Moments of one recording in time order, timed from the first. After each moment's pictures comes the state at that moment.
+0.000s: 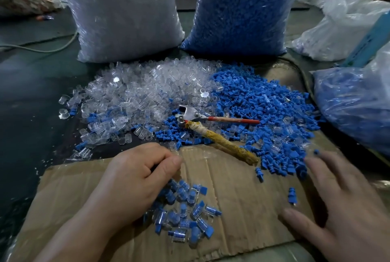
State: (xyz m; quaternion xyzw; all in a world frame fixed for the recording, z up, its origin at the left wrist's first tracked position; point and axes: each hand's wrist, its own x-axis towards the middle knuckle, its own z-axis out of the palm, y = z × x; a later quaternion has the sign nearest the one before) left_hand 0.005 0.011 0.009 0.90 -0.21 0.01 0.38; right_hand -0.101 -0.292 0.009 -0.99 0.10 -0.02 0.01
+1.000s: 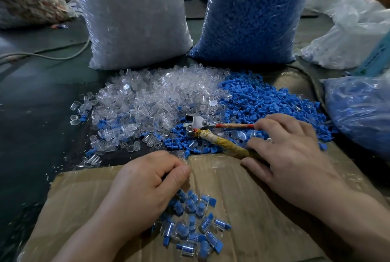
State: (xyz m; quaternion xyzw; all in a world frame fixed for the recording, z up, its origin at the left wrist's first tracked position) left_hand 0.010 0.012 0.008 0.91 -0.21 0.01 0.35; right_hand -0.001 -0.258 0.018 -0.99 -0.10 -0.11 -0.05
